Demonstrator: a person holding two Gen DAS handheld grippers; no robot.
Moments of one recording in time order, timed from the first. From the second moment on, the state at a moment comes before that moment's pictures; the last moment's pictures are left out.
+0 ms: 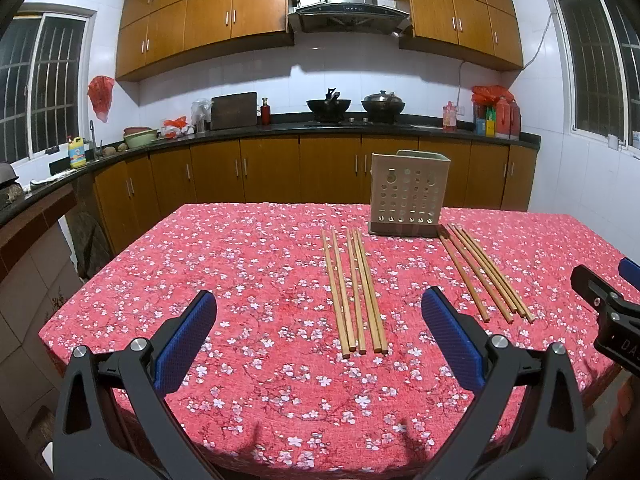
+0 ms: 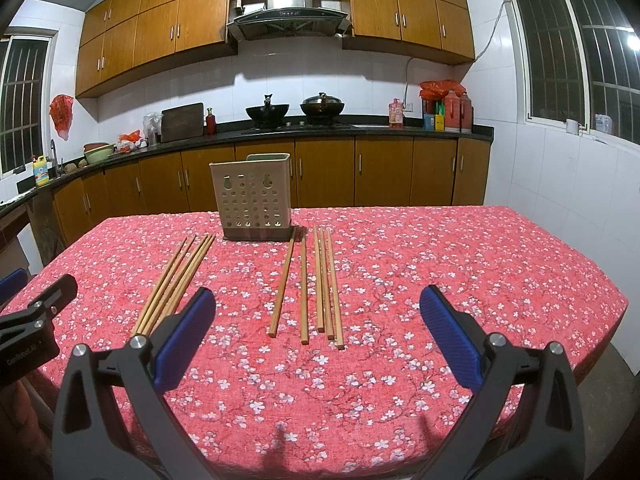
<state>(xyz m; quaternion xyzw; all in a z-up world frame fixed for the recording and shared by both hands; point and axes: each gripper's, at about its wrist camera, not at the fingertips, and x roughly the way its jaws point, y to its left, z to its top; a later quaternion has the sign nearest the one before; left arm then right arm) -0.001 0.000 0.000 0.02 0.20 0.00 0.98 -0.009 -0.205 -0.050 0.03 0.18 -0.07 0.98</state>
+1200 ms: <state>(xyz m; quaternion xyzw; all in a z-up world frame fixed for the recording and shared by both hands) 0.099 0.038 -0.024 0.00 0.34 0.03 0.94 0.146 -0.280 -0.105 0.18 0.40 -0.03 0.90</state>
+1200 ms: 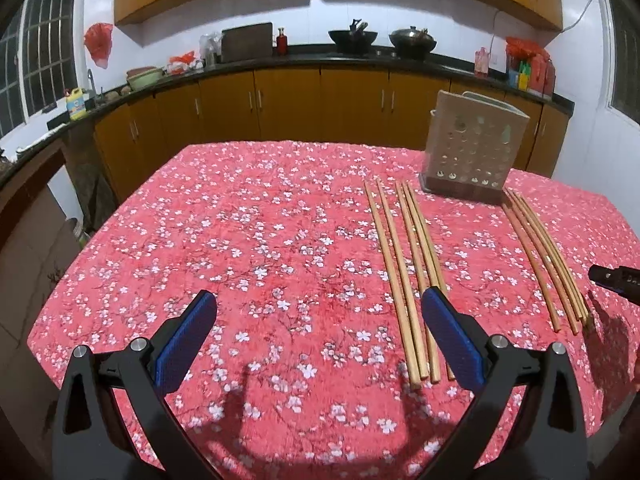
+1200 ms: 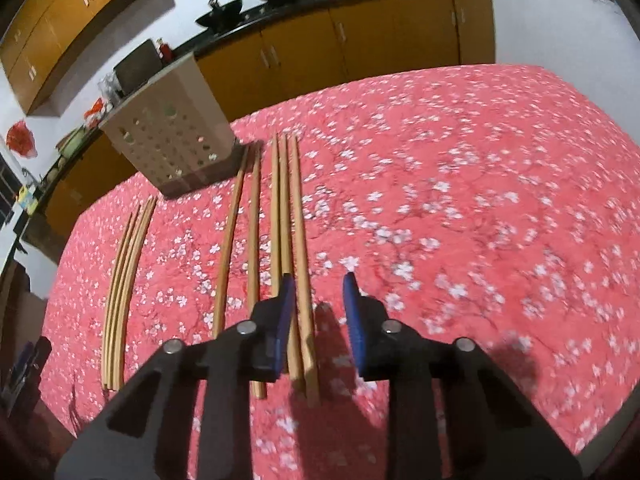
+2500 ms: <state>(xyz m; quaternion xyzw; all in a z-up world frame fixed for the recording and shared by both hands) 0.180 0.010 -0.067 0.01 0.45 -0.05 0.89 0.165 -0.270 -0.122 0.08 0.42 -0.05 0.90</state>
